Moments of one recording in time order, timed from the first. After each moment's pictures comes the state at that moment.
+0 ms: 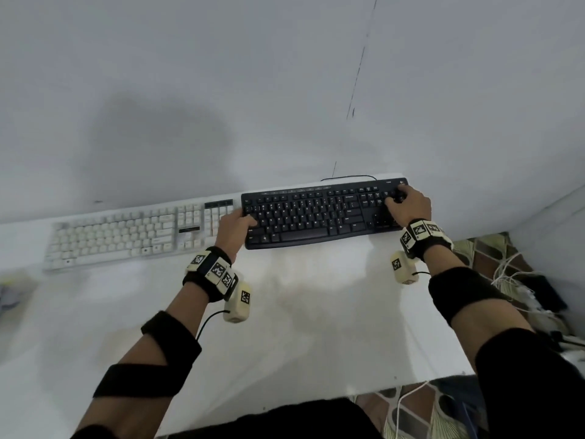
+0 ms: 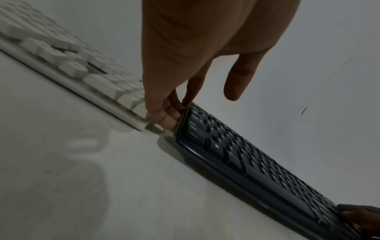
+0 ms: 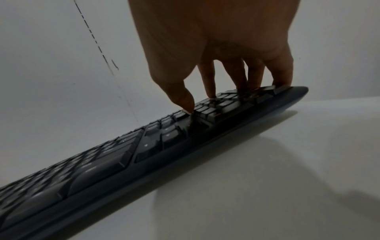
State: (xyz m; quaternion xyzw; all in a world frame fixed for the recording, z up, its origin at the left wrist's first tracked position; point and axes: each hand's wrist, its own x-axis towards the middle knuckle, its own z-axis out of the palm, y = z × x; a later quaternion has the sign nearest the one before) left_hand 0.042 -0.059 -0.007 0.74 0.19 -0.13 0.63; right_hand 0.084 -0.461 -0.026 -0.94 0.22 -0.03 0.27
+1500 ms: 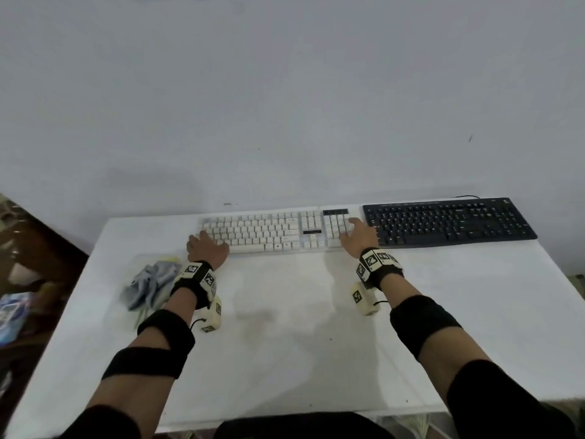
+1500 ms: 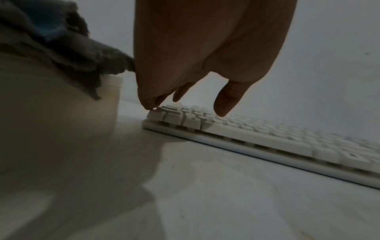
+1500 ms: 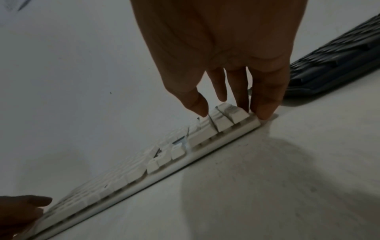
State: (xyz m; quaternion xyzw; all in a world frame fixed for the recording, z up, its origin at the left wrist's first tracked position) left_hand 0.001 0.290 -0.037 0.91 0.29 -0.11 0.26; right_hand 0.033 -0.069 -0.017 -0.93 0.10 0.09 0.33
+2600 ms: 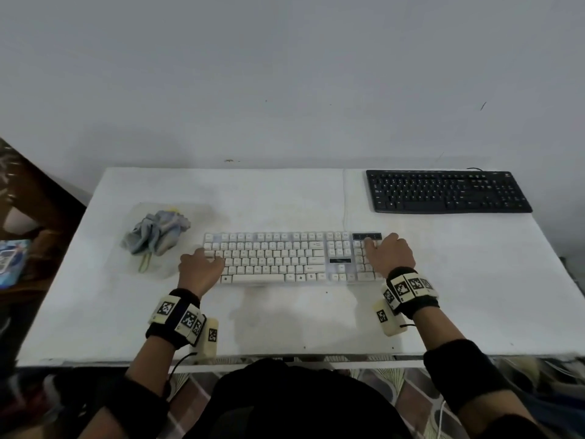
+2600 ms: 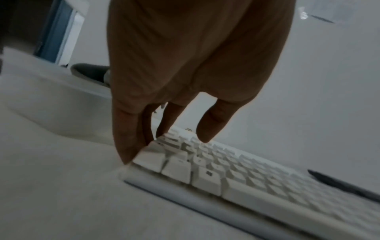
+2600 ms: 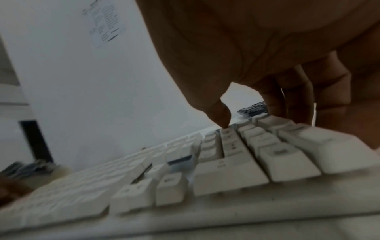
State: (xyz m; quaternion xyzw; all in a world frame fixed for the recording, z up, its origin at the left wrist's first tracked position) left_hand -0.150 0.284 -0.056 0.86 0.32 -0.15 0.36; right_hand -0.089 -0.109 -0.029 -0.95 0.21 0.12 0.18
